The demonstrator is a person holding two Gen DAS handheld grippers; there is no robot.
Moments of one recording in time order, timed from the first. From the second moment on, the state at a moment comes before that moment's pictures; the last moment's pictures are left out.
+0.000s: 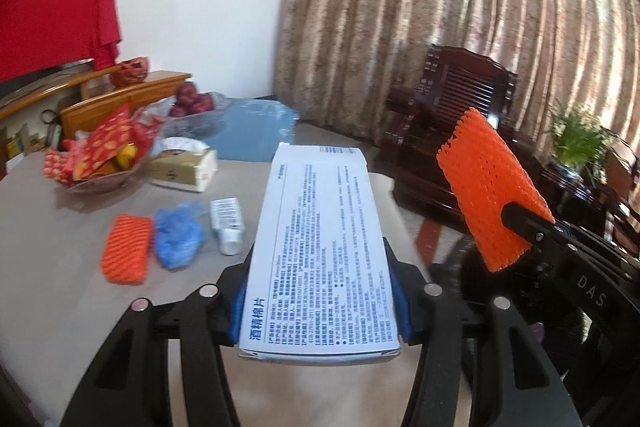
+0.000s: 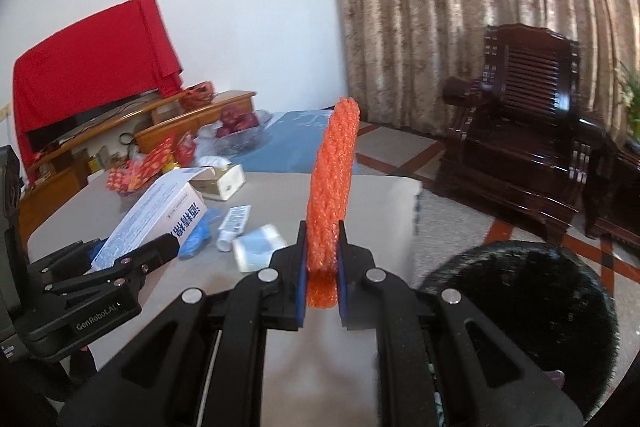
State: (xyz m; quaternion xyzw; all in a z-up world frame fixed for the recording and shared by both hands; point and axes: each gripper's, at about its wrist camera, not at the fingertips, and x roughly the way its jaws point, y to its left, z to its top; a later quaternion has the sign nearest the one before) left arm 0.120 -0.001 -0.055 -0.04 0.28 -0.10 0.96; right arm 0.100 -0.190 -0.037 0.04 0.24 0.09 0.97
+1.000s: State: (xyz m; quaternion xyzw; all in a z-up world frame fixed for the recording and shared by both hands) left arm 0.127 -0.219 -0.075 0.02 0.28 -0.28 0.92; right arm 0.029 -0.388 -0.091 0.07 0.27 -0.12 0.95
